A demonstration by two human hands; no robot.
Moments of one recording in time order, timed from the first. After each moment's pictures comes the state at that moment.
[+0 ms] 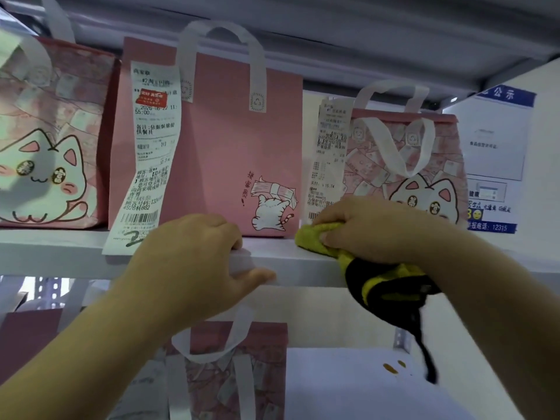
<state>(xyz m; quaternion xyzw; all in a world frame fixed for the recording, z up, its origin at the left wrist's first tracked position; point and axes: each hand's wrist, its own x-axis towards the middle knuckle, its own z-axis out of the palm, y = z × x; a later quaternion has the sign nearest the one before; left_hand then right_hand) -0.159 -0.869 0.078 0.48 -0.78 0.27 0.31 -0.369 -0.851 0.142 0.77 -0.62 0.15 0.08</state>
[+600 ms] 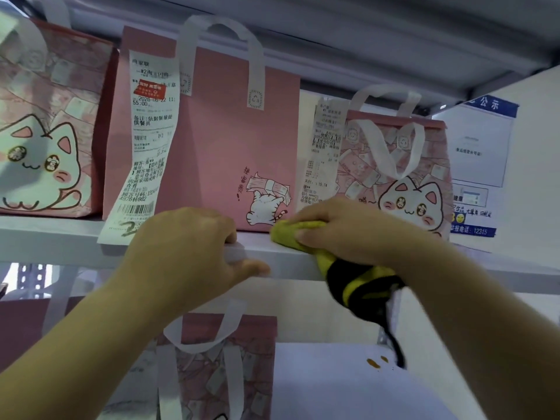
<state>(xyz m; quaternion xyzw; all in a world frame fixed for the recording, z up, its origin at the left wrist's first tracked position) -0.159 -0.863 0.079 0.48 -0.77 0.26 0.34 -0.359 -0.846 0.134 0.77 -0.60 0.19 0.07</state>
